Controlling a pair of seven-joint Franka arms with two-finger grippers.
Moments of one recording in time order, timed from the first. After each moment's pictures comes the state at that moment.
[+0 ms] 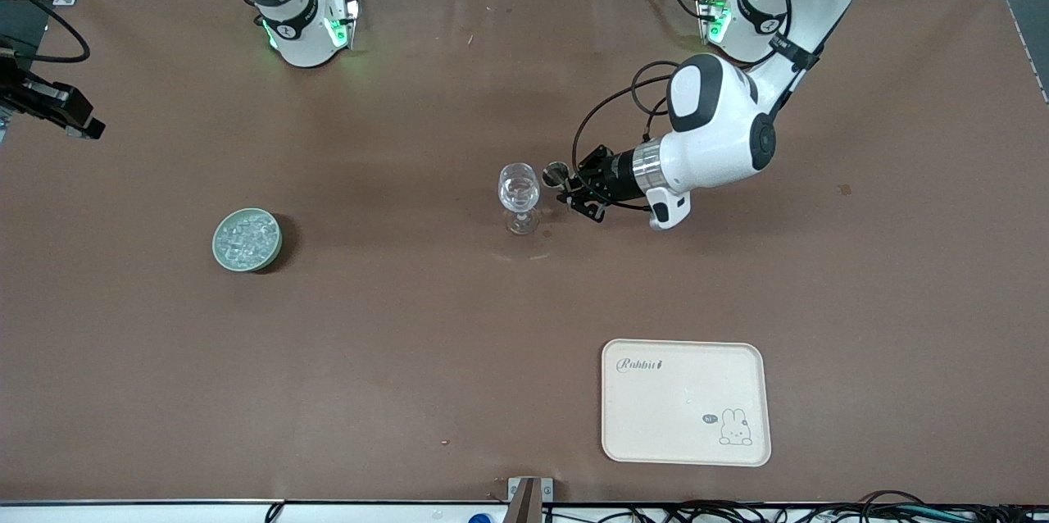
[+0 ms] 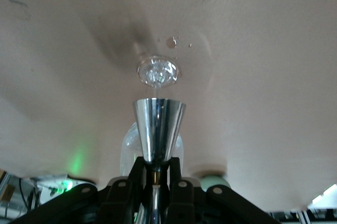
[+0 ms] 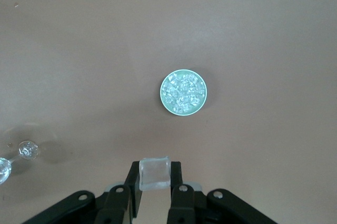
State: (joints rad) left arm 0.02 0.37 -0.67 -2.00 -0.71 2.47 -1.41; right arm 0.04 -0.02 -0.06 -1.48 0.03 1.42 0.24
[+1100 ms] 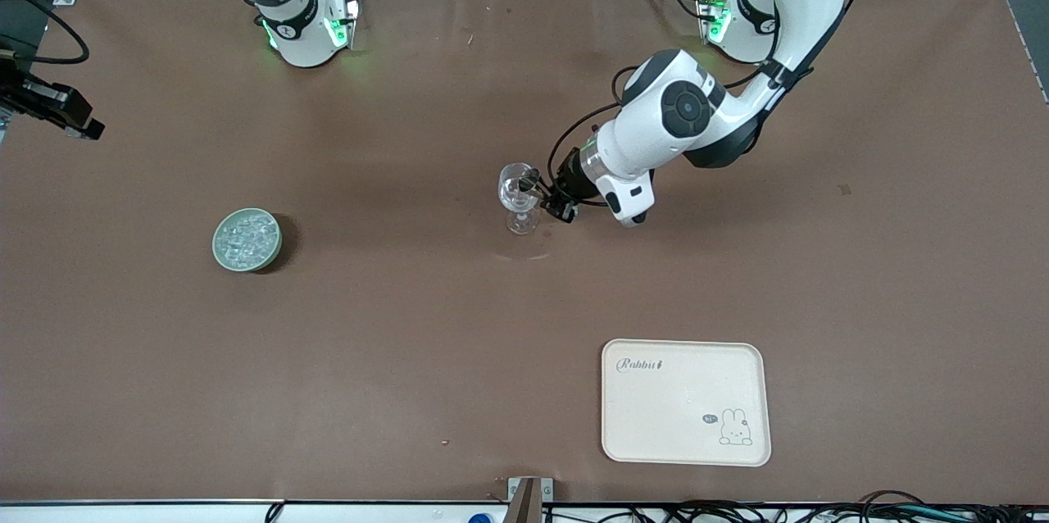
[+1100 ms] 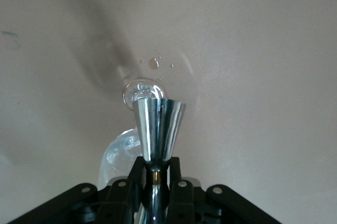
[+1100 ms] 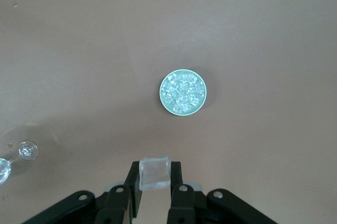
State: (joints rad) left arm -0.02 0.47 -0.76 -1.87 -0.09 2.48 -1.88; right arm 0.04 -0.02 -0.06 -1.48 0.03 1.42 0.24
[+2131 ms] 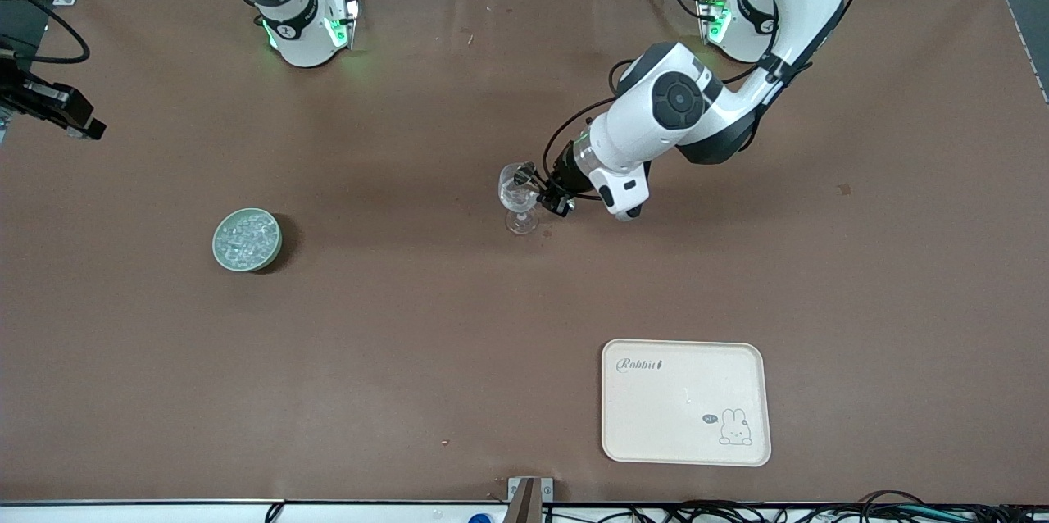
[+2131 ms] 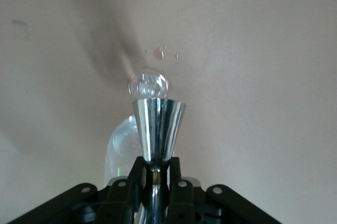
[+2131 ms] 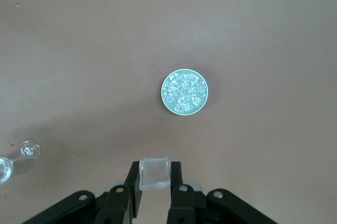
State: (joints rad) left arm -0.02 0.46 -0.76 -1.85 -0.19 2.44 -1.86; right arm 0.04 -0.02 -0.06 -1.48 0.04 1.42 0.24
